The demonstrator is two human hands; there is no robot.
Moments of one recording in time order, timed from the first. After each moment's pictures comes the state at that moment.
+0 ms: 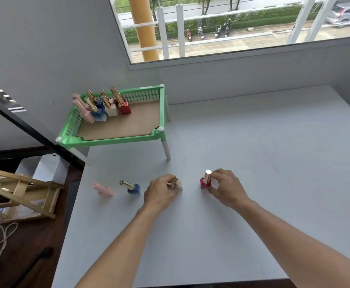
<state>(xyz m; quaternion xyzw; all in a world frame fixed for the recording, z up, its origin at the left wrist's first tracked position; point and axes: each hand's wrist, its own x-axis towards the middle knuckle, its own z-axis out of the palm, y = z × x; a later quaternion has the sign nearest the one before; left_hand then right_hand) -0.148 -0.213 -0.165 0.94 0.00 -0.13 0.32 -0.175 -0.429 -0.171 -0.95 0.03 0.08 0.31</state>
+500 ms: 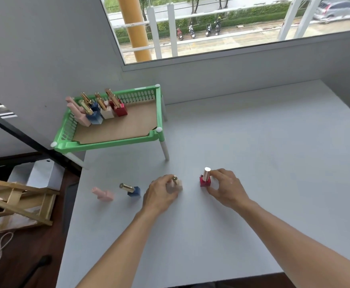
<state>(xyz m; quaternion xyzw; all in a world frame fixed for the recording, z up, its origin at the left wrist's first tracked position) -0.149 -0.204 -0.168 0.93 -0.05 -0.12 0.33 -0.182 -0.423 -0.173 -0.94 0.08 0.09 0.31</state>
